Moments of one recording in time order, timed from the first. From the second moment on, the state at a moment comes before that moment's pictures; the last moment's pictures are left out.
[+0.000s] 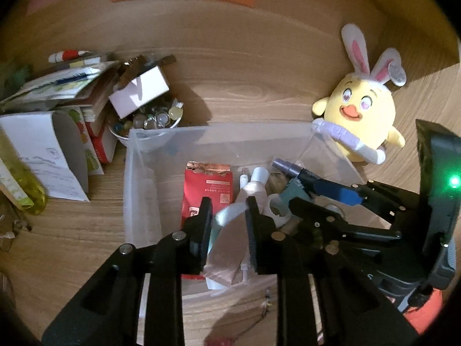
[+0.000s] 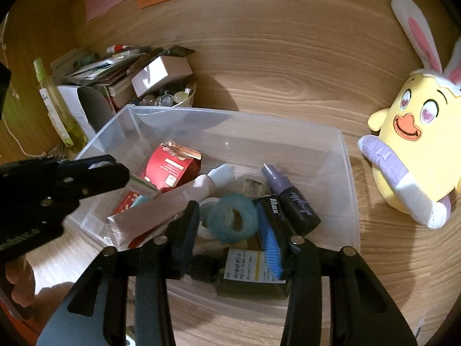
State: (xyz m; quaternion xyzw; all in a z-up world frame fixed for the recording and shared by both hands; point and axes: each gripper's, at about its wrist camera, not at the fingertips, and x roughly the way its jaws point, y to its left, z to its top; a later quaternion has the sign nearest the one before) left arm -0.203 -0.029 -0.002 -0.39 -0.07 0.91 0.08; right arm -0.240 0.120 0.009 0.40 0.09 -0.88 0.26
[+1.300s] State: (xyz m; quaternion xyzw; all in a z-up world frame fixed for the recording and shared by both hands) left arm -0.081 -0.046 -0.064 -0.45 -0.06 0.89 0.06; right arm -0.113 0.143 -0.014 0.40 0.11 -0.84 0.36
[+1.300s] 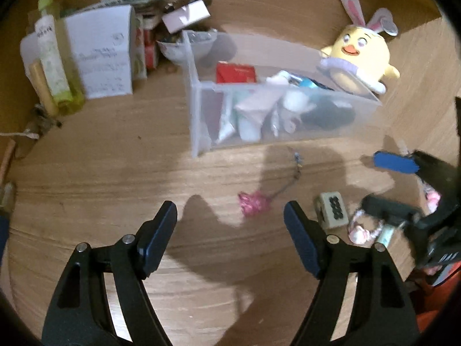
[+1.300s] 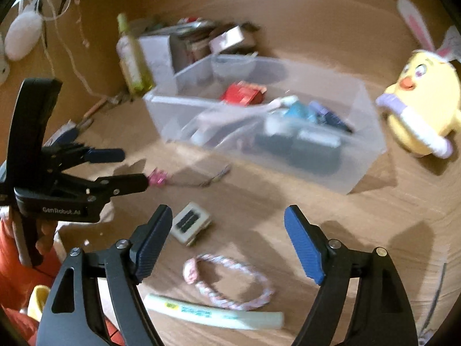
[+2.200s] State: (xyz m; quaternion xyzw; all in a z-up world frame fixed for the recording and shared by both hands) left arm -0.090 -0.029 -0.065 -0.44 -0.02 0.90 0.08; right arm -0.104 0.117 -0.032 0.42 0.14 -0.81 0.38
